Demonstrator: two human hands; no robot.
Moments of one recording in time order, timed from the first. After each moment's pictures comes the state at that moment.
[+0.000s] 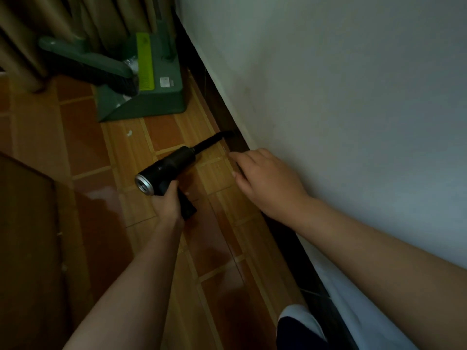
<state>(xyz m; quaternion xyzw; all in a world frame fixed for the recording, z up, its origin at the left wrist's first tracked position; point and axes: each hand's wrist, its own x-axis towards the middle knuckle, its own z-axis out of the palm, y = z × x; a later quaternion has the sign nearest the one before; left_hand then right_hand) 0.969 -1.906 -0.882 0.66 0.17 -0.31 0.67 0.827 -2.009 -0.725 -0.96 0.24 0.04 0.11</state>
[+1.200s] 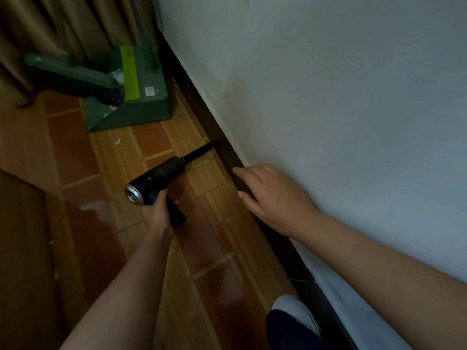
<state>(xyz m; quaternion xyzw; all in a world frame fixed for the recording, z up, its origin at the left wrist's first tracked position) 0.957 -1.889 -0.879 0.65 0.15 -0.32 0.67 0.771 -1.995 -0.719 -0.97 0.23 0.01 0.12</state>
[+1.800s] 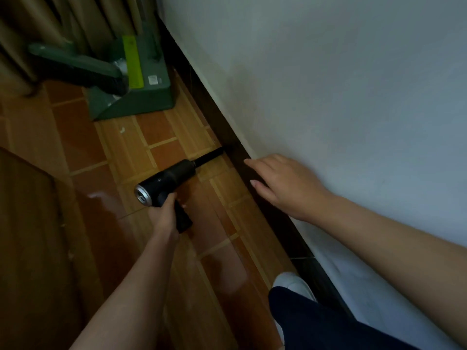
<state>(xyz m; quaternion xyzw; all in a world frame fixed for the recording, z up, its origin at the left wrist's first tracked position) 0.939 -1.851 -0.890 0.65 0.16 -0.41 0.62 0.755 -1.985 -0.705 -0.97 0.22 0.05 0.09</state>
